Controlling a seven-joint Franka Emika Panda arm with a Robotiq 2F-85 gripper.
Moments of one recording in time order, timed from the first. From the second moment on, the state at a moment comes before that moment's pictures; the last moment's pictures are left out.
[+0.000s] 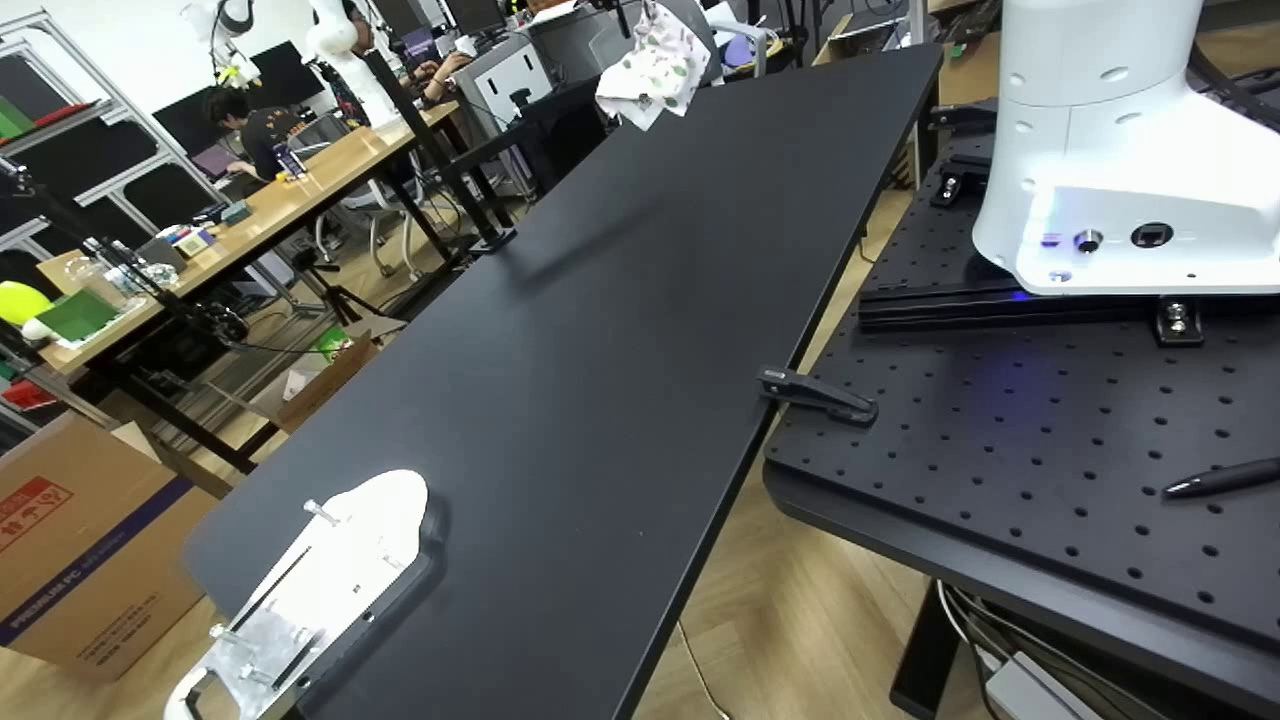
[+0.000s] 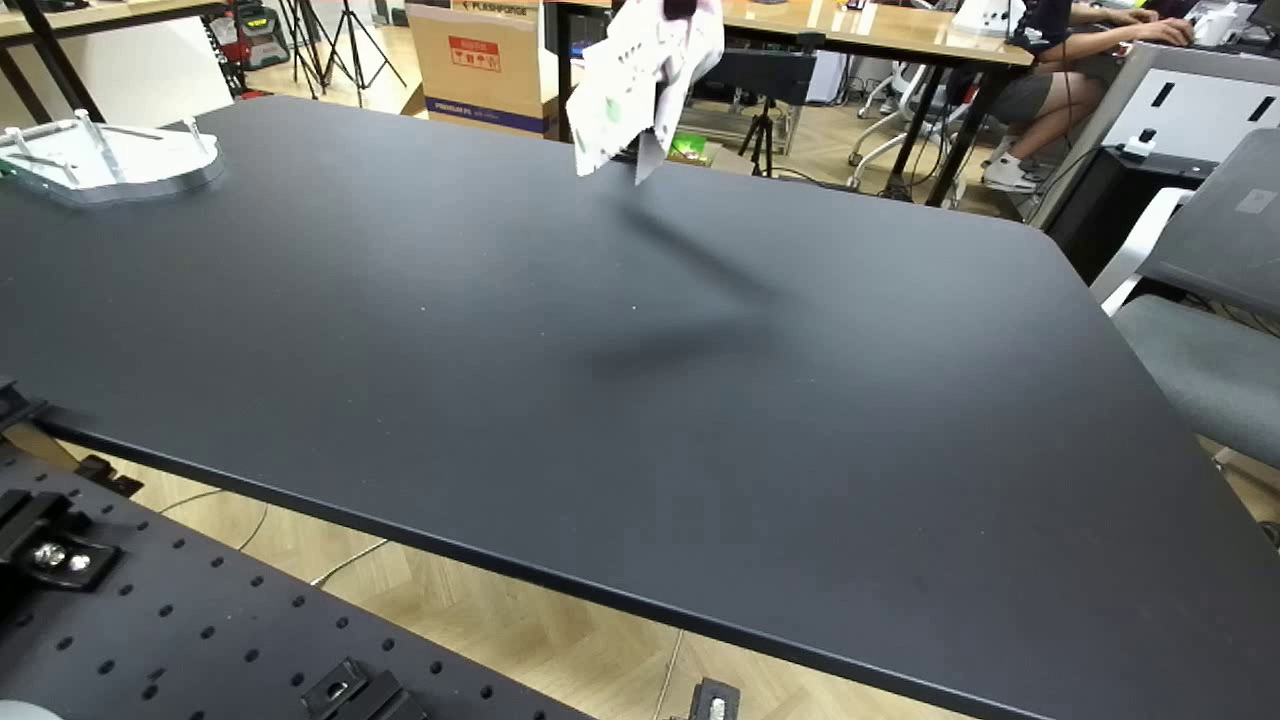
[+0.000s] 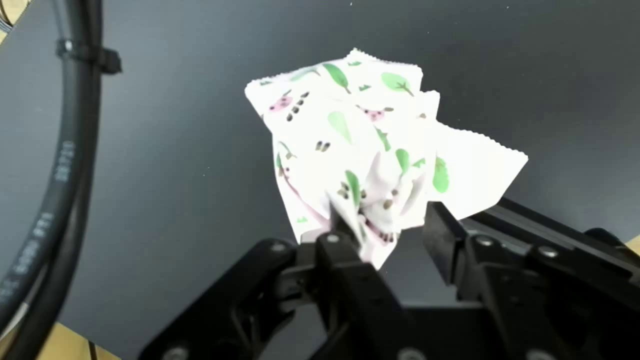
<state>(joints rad) -0.16 -0.14 -0.05 -2.34 -0.01 2.31 0.45</state>
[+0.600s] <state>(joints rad) -0.12 -0.19 -0.02 -2.25 -0.01 2.16 0.45</state>
